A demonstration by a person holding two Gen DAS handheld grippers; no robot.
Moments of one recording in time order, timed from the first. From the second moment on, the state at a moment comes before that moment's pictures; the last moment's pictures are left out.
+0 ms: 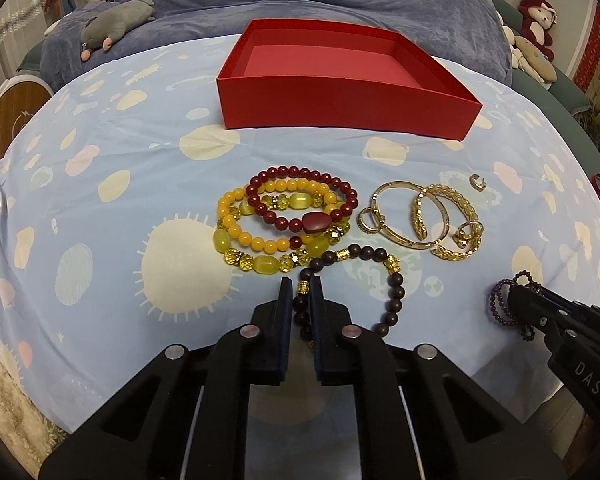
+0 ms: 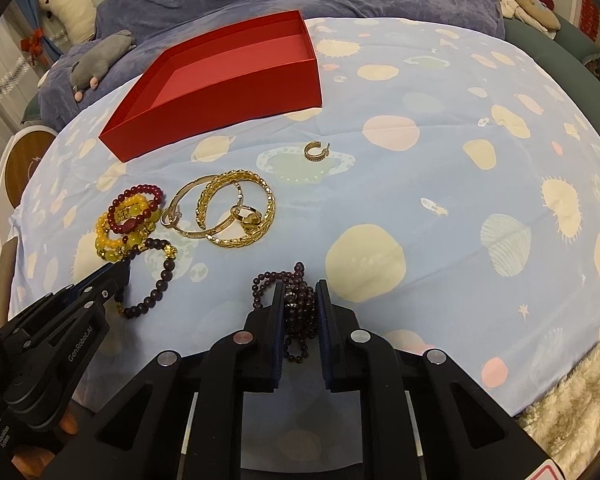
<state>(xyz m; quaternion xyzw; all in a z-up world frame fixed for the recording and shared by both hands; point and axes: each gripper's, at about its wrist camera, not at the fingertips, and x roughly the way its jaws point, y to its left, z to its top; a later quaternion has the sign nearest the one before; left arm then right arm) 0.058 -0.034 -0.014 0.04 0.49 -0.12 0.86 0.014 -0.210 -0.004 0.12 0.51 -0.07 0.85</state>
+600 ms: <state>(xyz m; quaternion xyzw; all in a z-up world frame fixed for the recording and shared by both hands) 0.088 -0.037 0.096 -0.02 0.43 -0.19 0.88 0.051 -0.214 0.083 0.10 0.47 0.00 0.88</state>
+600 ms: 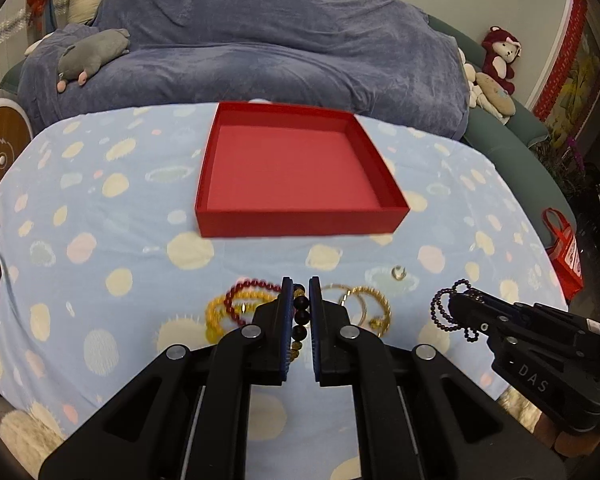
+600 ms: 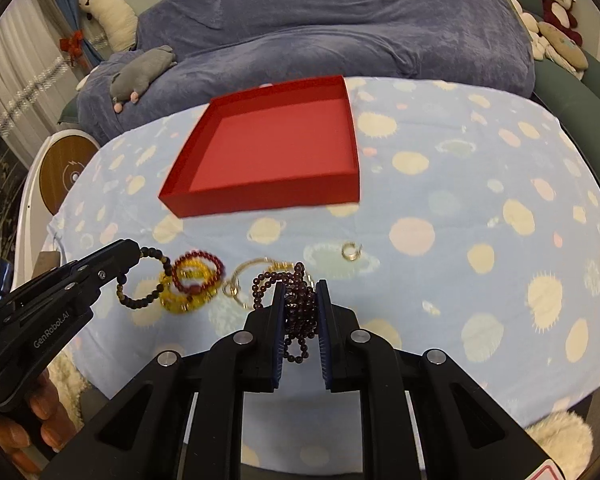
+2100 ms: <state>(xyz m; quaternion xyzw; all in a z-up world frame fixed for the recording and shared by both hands) 0.318 -0.044 0.112 -0.02 0.40 -0.14 0.91 0.273 -0.253 0.105 0.07 0.43 -0.02 0.90</state>
